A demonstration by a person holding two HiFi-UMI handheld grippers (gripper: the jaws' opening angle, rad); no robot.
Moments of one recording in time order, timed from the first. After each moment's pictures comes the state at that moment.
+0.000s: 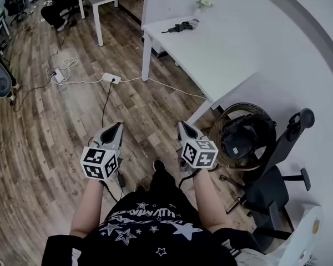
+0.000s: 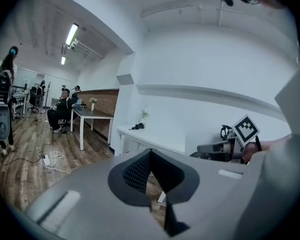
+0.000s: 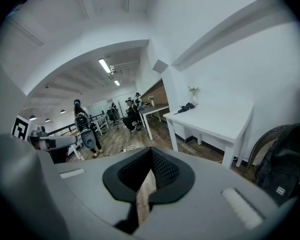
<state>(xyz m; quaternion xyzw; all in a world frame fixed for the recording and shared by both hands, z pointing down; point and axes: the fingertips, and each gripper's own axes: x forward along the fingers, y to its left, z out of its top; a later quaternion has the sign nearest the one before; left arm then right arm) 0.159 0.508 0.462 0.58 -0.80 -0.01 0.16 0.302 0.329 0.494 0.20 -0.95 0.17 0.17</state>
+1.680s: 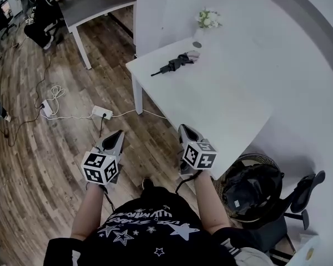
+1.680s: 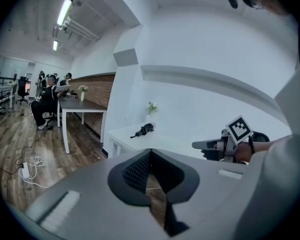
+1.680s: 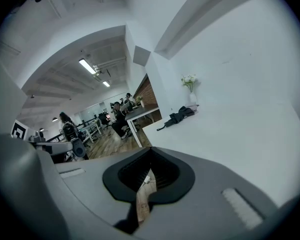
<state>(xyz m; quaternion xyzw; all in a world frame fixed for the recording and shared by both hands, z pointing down) -0.090 0.170 0.481 0.60 -0.77 0.01 0.21 0.051 -0.014 0.515 0.22 -0.94 0.21 0.17</state>
